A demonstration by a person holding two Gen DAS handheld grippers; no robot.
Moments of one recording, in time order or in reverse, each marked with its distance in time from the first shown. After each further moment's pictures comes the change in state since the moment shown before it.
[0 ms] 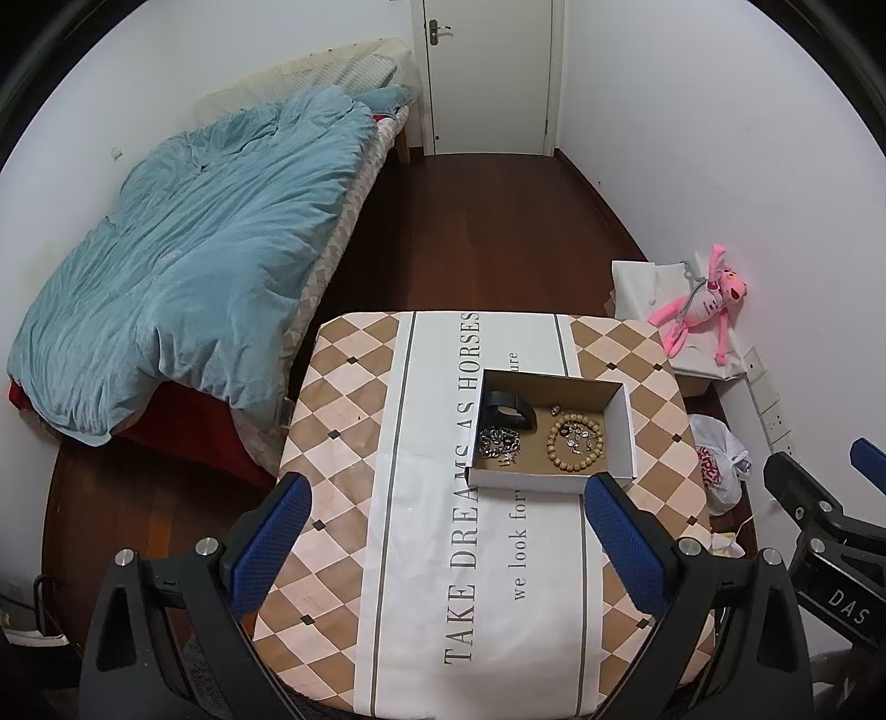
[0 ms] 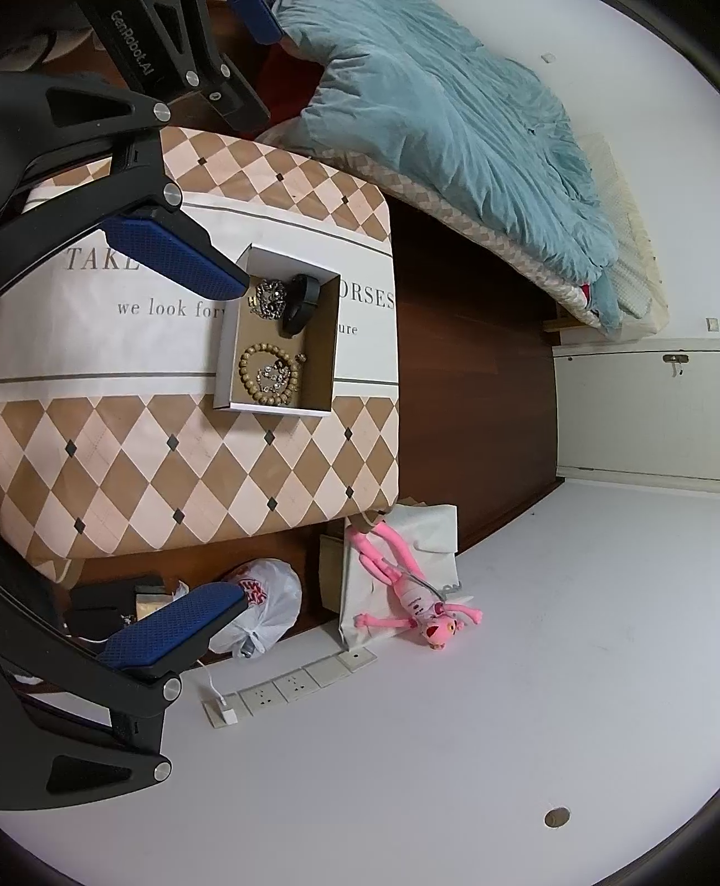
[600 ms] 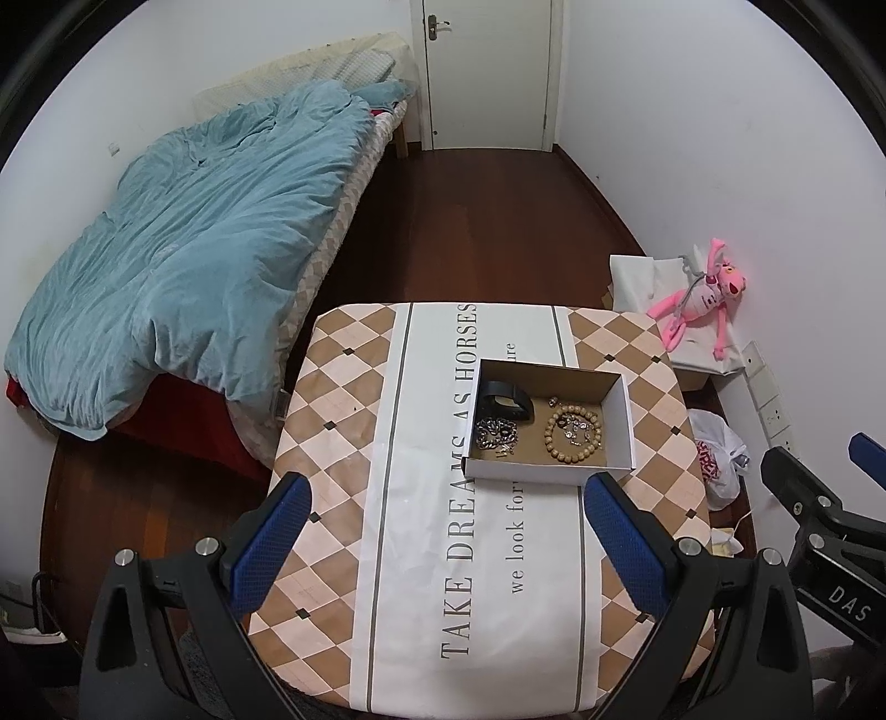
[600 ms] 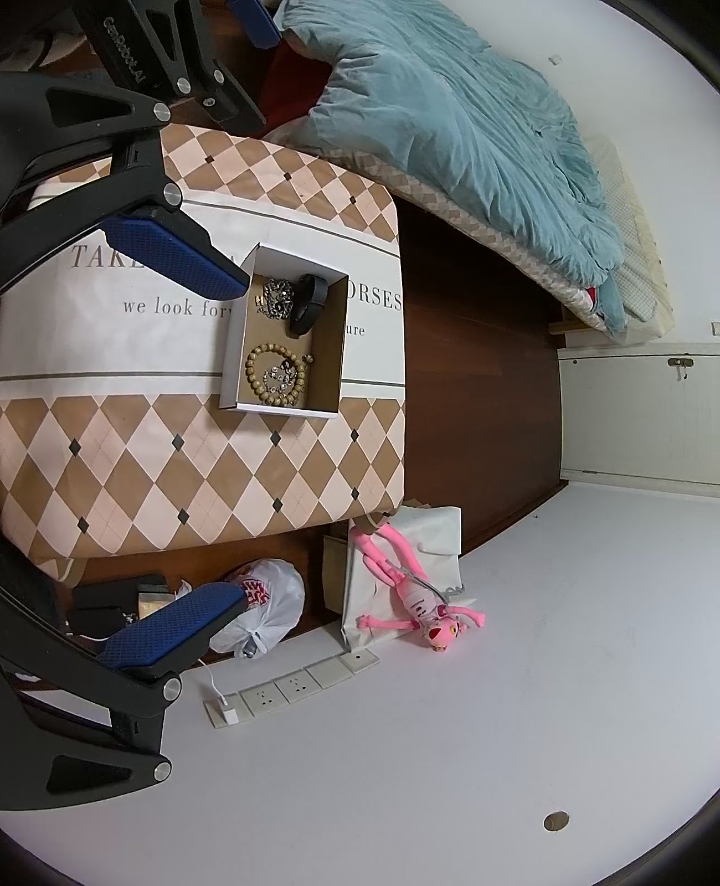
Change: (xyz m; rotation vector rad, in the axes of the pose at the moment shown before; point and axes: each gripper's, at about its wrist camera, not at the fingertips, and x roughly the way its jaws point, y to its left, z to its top) left arm 0.003 0.002 -0.007 -0.008 0.005 -0.012; right arm 0.000 0.002 -0.001 -0.010 0.006 -0.003
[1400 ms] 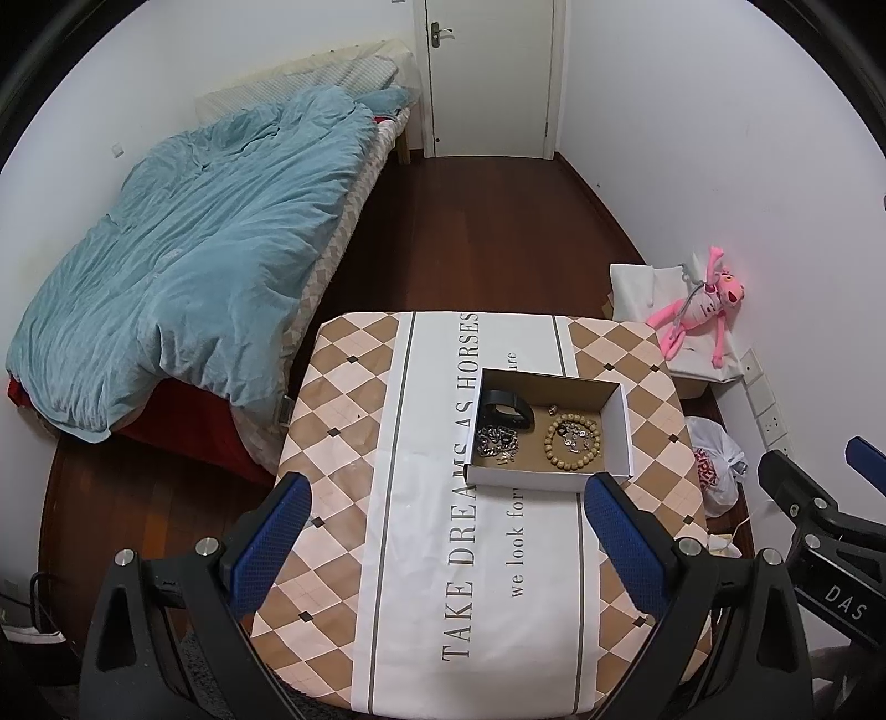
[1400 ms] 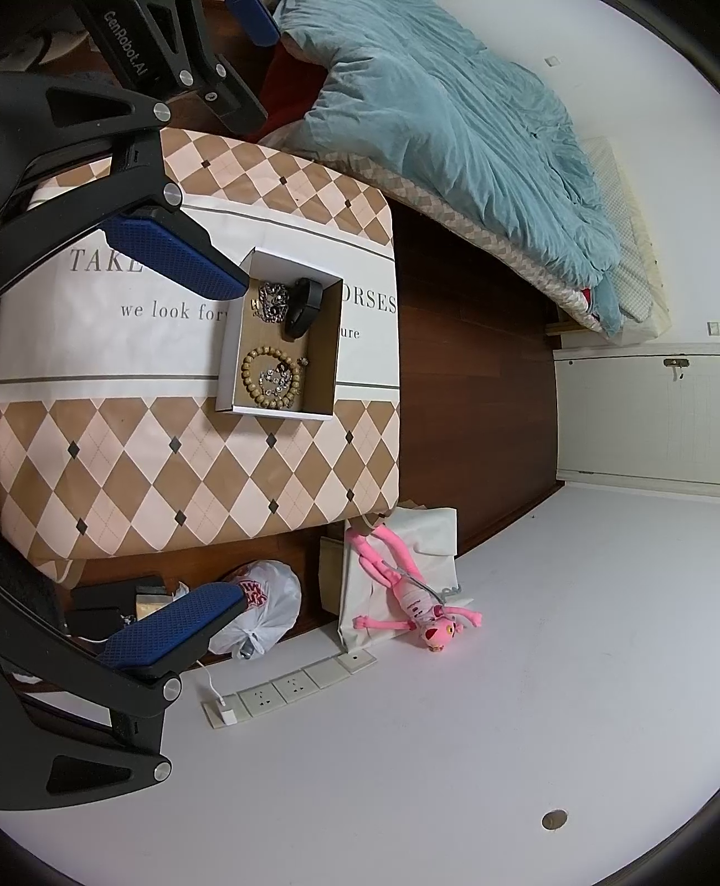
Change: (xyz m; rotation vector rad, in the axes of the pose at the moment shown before) left arm -0.006 -0.003 0.006 0.001 -0.012 0.008; right arm -0.003 0.000 0.000 0.001 -0.007 0.007
